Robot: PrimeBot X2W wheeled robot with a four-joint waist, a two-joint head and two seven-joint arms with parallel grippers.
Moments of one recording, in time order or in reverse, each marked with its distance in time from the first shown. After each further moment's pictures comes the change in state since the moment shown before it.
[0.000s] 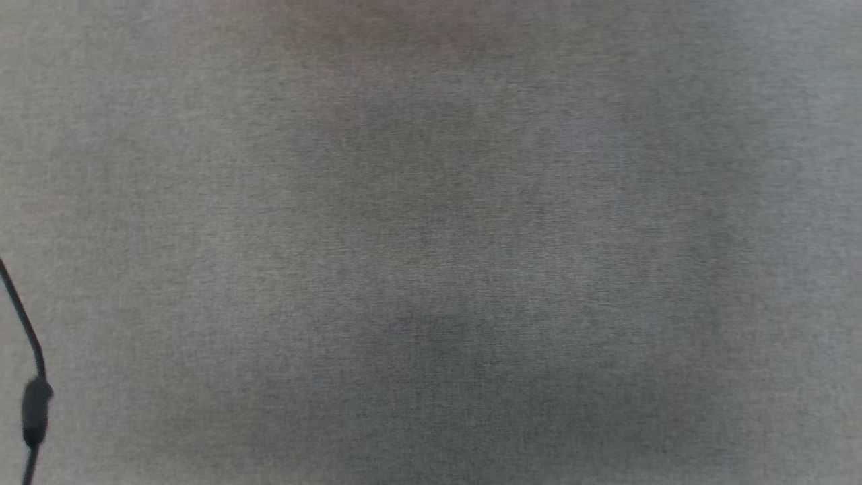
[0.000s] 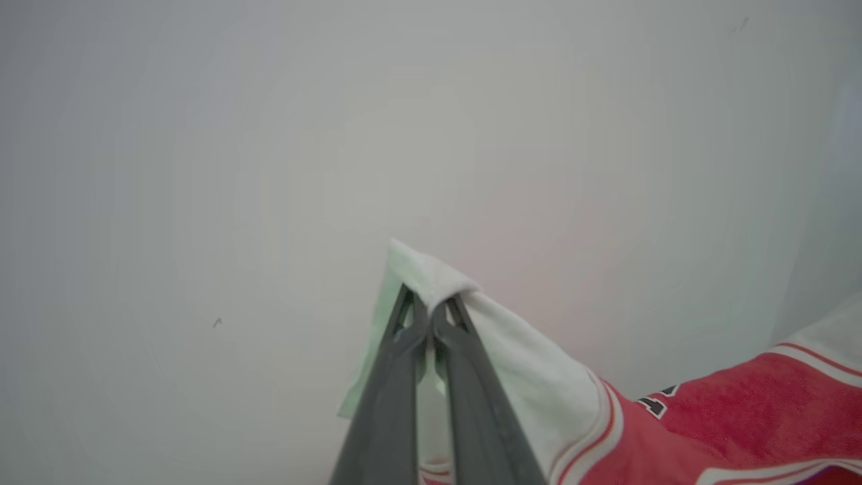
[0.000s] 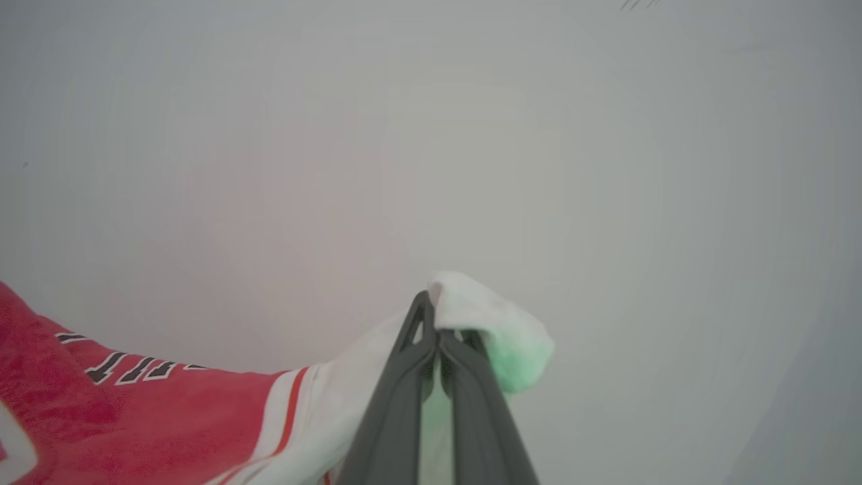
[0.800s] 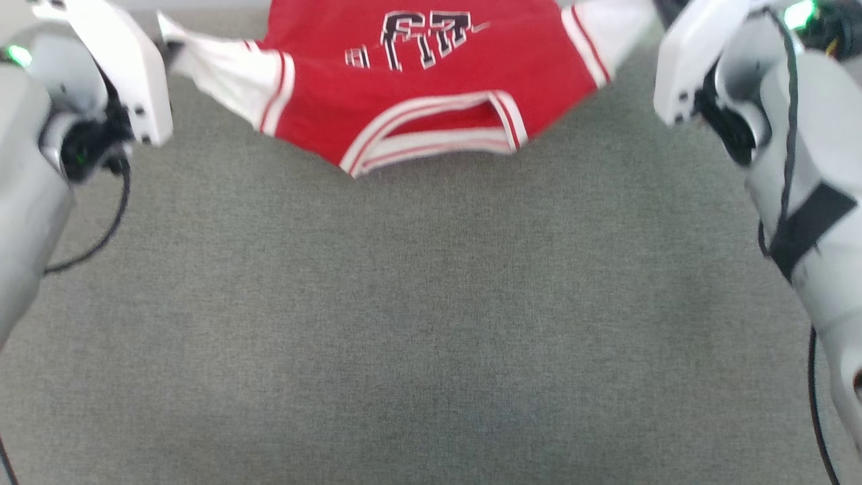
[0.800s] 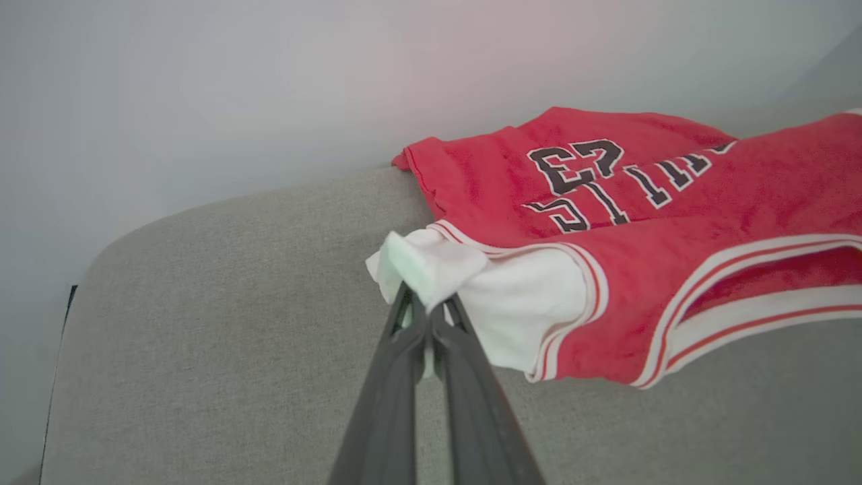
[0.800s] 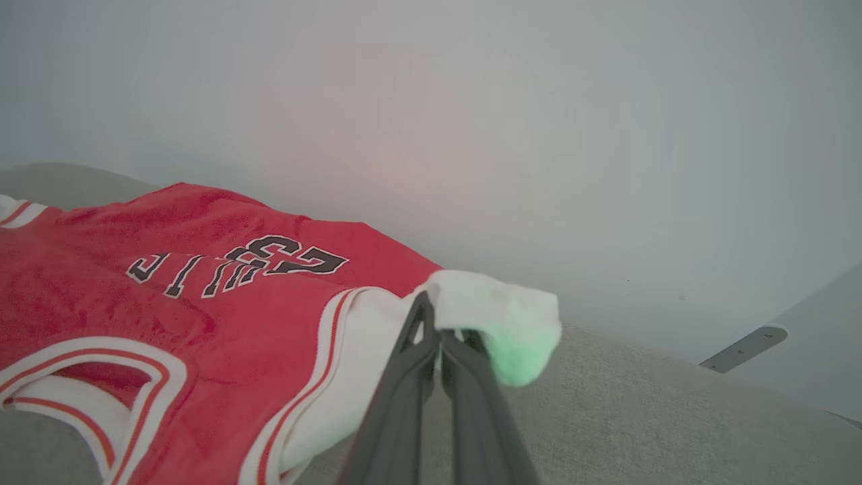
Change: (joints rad) left arm 0.510 0.077 -0.225 -0.012 -0.077 -0.026 0.431; right arm 0.453 -0.002 0.306 0.054 0.445 0.000 0.328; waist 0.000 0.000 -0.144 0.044
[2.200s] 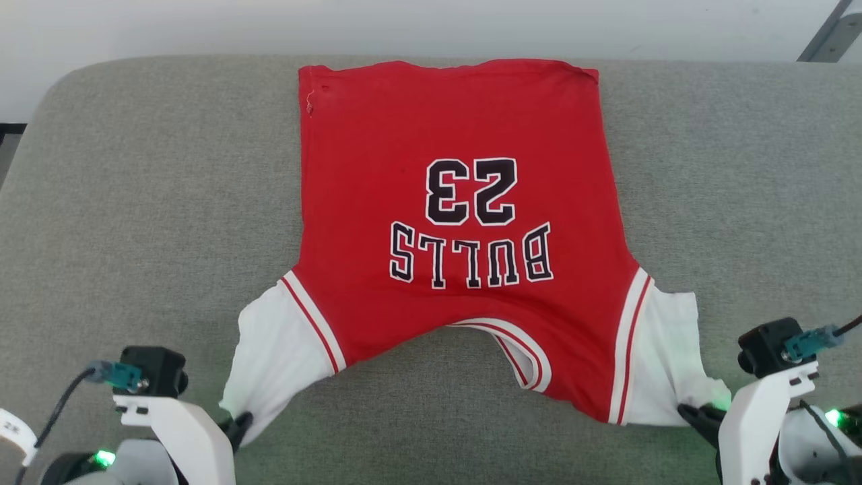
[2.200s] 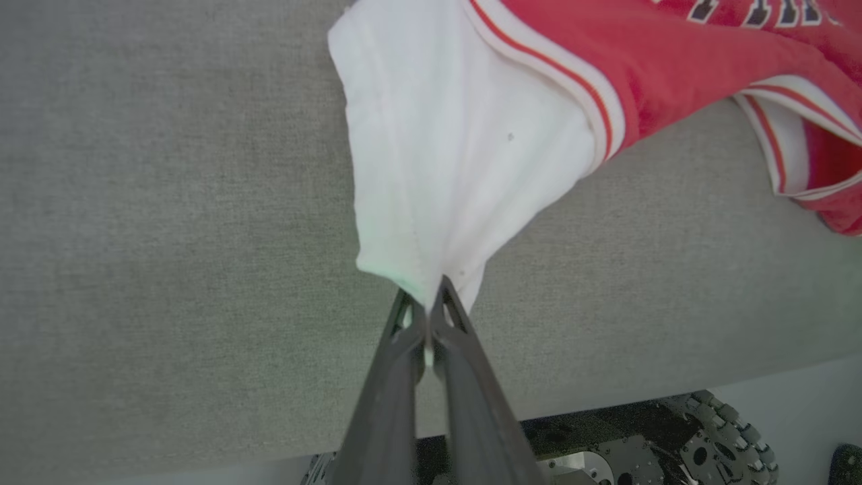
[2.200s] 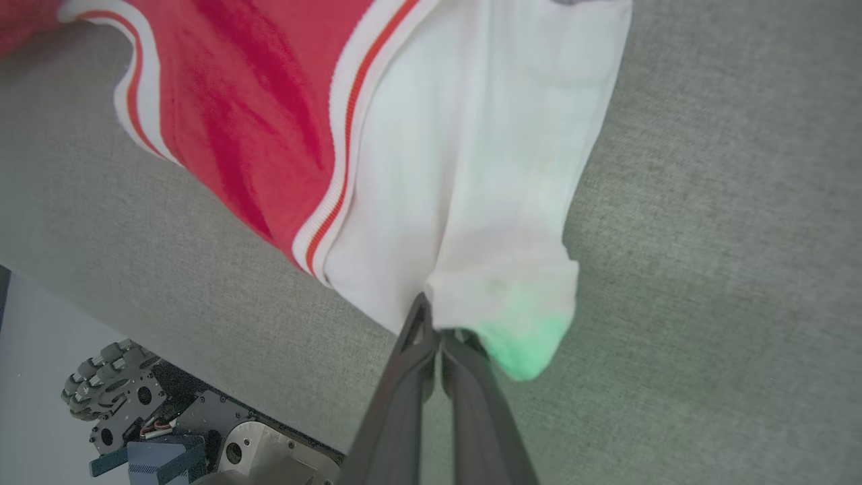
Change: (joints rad) left arm 0.868 0.481 -0.029 -1.197 -0.245 0.661 -0.151; right arm 1.238 -0.143 -0.369 -1.221 0.122 0.000 0.813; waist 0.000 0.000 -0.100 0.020
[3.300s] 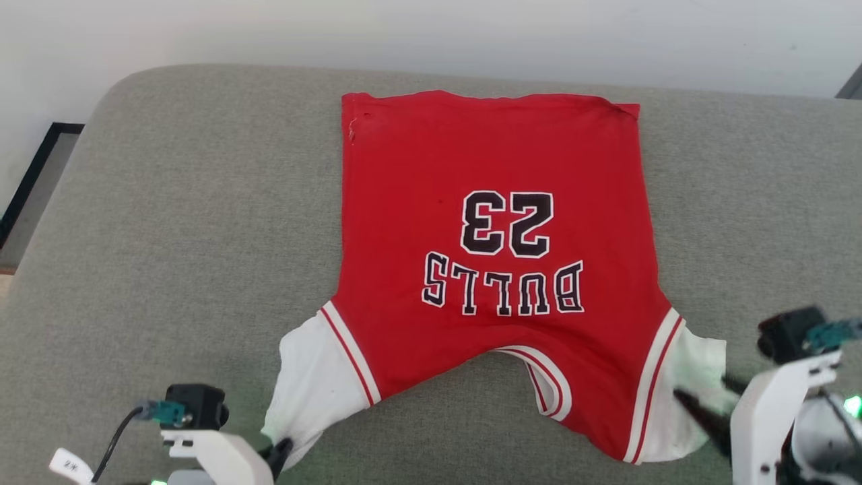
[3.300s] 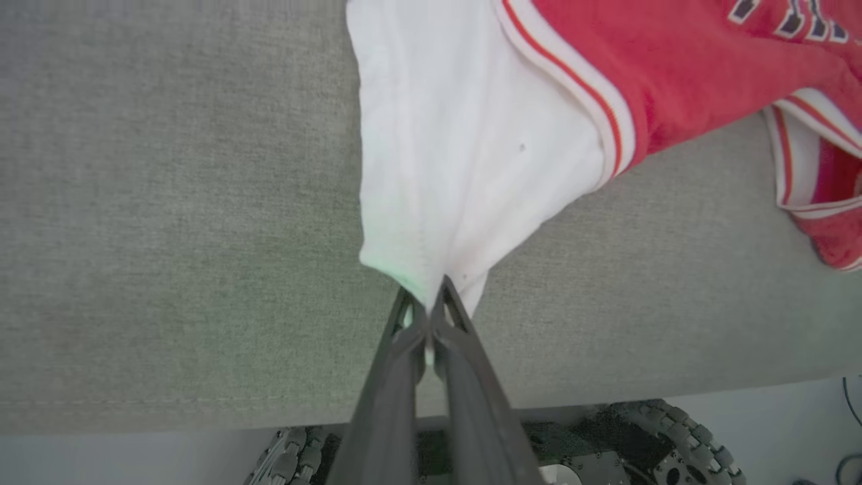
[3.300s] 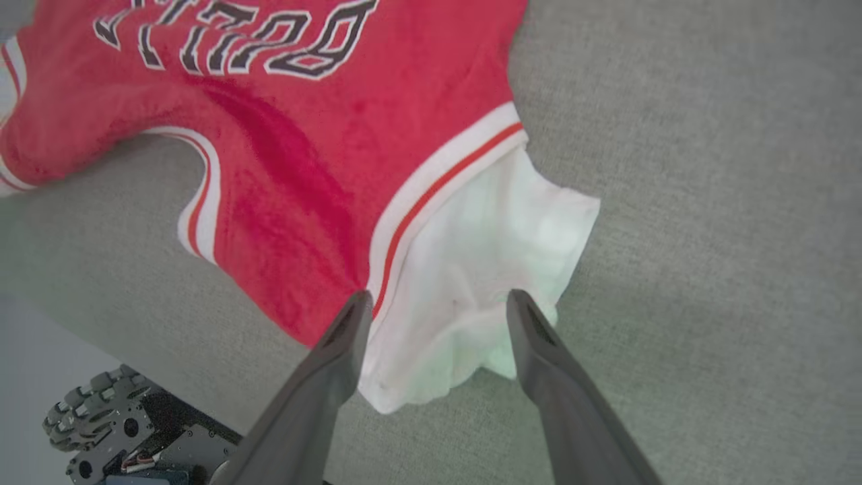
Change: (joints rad) left arm 0.089 -0.166 -0.026 0.164 -0.002 -0.077 -0.110; right arm 0.023 0.051 -0.069 -0.067 -0.076 0.000 0.021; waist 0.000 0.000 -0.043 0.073
